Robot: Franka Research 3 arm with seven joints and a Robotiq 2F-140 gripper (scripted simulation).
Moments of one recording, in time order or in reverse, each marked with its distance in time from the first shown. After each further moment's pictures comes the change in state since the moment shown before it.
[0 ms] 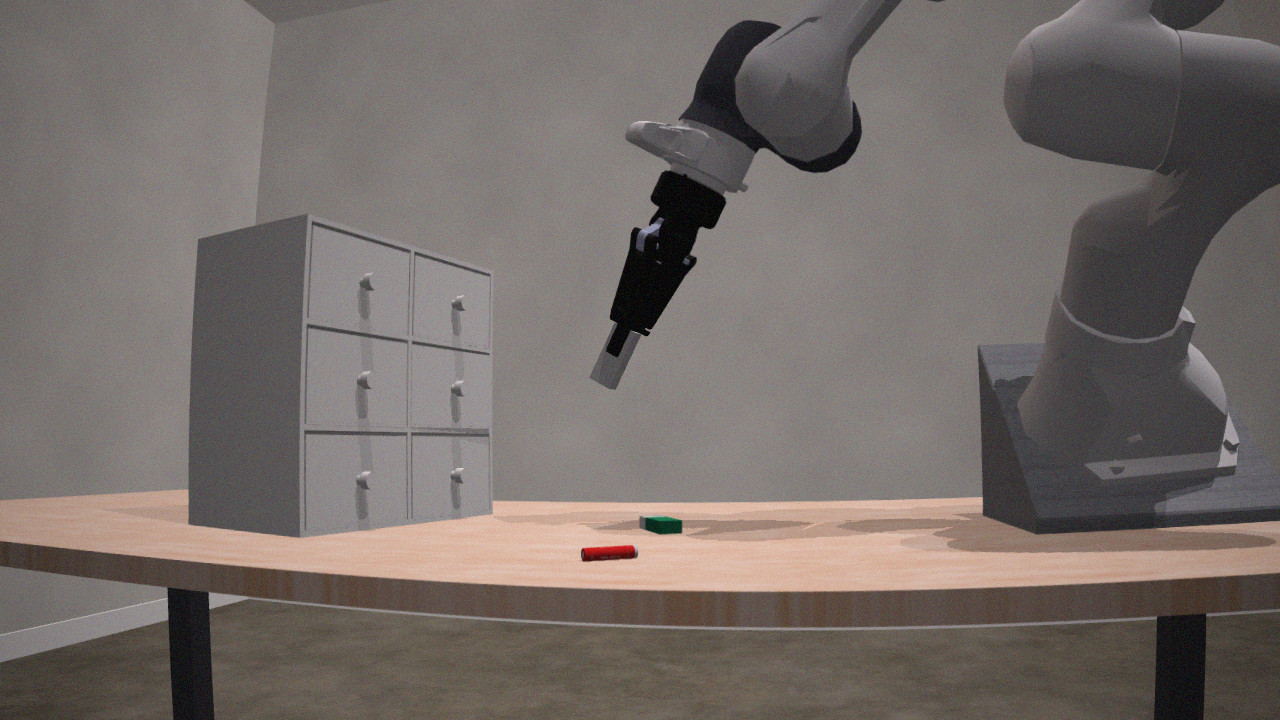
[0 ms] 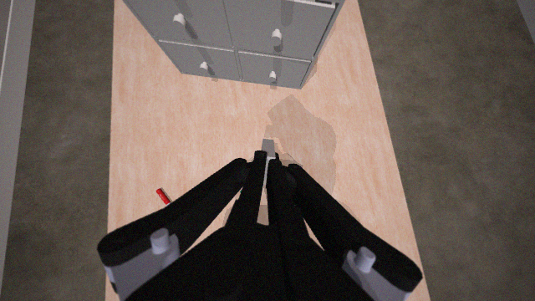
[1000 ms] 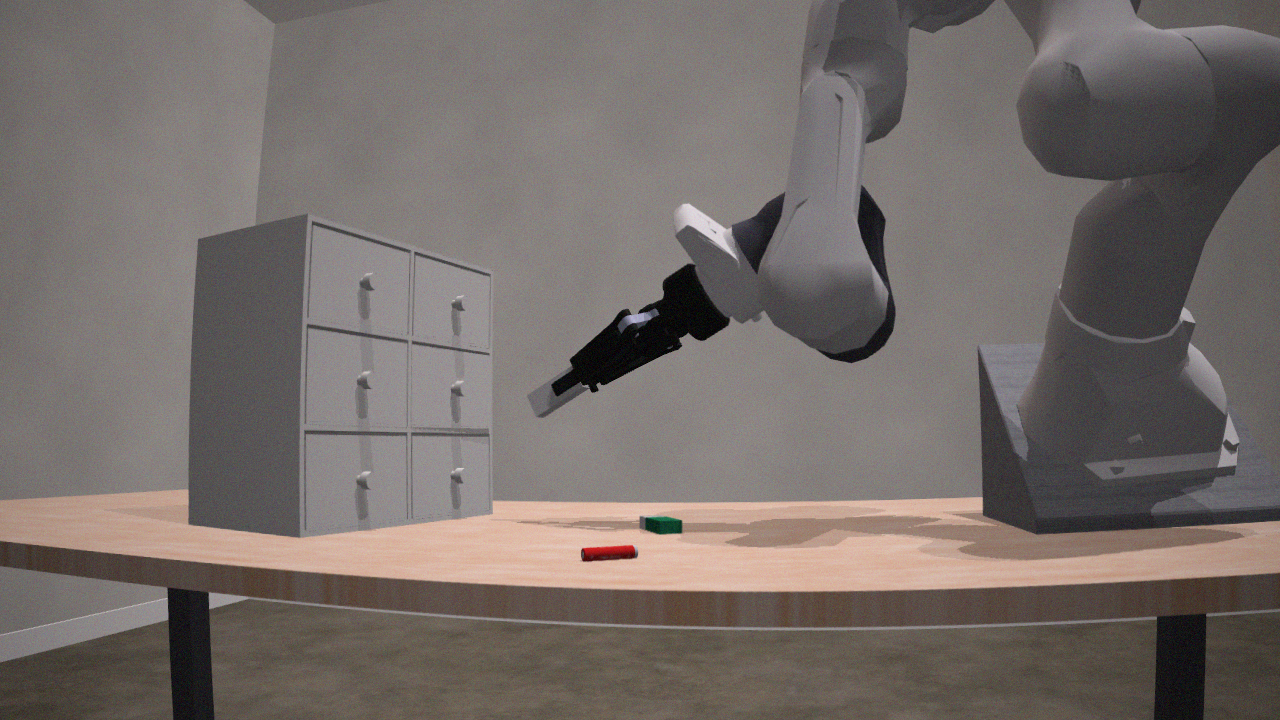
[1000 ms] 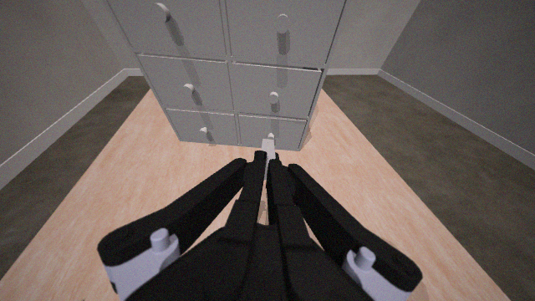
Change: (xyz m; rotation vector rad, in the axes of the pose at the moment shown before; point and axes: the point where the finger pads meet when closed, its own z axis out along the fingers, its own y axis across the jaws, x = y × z) arm 0.040 -0.009 0.063 0.028 0.583 0.035
